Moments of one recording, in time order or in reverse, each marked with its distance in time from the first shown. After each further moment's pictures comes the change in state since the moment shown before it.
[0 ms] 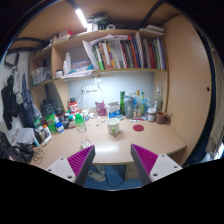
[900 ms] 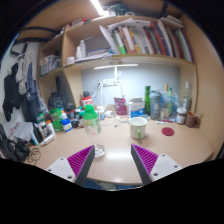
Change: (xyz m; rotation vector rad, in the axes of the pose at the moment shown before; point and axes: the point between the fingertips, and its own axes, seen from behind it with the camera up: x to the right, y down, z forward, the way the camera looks) arm -0.108 0.040 0.172 0.042 -0.168 -0.051
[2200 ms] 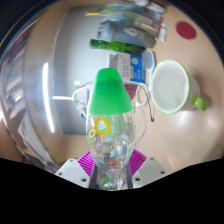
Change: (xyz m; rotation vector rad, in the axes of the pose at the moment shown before) arm -0.039 -0.114 0.263 -0.143 -0.324 1.358
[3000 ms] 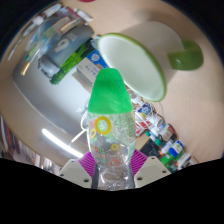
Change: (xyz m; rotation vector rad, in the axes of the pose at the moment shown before) arm -0.048 -0.052 -0.001 -0.101 -0.246 0.797
